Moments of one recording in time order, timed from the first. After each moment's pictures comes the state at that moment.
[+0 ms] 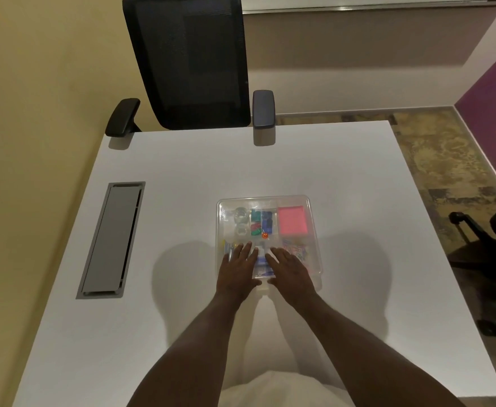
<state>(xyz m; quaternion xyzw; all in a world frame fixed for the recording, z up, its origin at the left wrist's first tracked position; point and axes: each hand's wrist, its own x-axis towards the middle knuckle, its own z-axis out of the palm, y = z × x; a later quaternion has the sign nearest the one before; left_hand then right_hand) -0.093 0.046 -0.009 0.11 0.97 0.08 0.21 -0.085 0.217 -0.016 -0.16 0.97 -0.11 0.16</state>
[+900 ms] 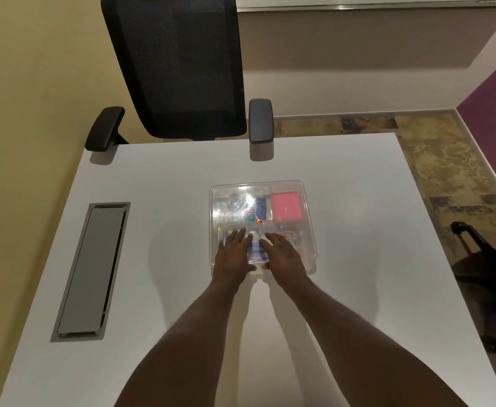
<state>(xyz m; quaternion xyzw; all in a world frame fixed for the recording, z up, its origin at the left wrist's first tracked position) -0.229 0.049 -0.018 0.06 0.97 0.14 0.20 -0.220 0.206 -0.018 -0.11 0.97 -0.15 0.16</state>
